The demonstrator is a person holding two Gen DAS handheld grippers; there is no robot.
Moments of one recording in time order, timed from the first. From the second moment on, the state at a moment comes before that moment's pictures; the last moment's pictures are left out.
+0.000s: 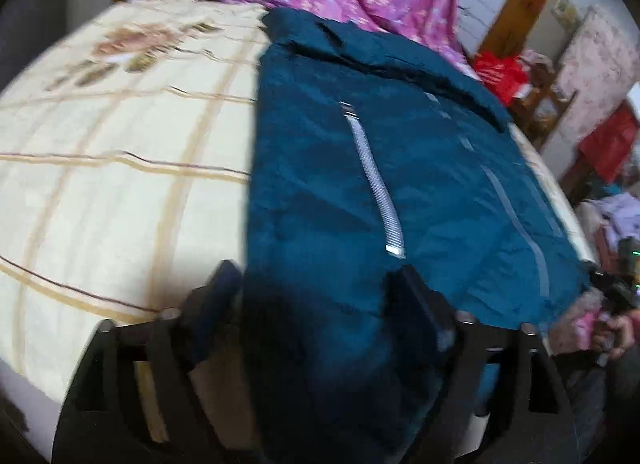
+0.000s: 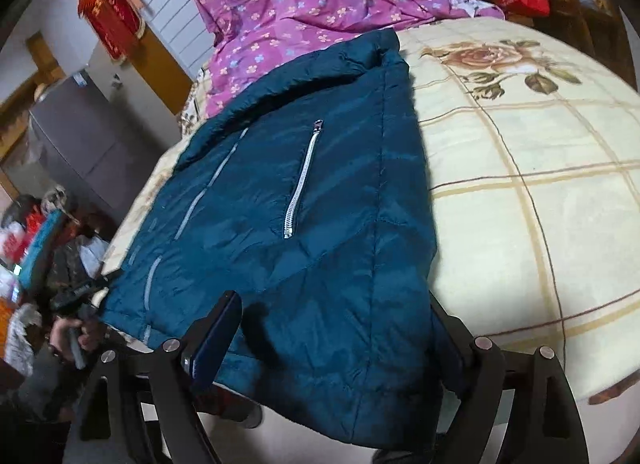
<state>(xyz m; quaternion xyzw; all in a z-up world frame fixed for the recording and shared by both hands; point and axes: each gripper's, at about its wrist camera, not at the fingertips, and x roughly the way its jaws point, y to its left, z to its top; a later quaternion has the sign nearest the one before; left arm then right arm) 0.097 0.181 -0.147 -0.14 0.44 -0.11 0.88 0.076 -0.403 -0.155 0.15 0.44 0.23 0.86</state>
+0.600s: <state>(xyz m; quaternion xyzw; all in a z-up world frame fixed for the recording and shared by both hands) 0.097 0.153 -0.146 -0.10 0.46 -0.18 0.87 0.097 -0.402 -0.160 0.21 0.43 0.29 0.83</state>
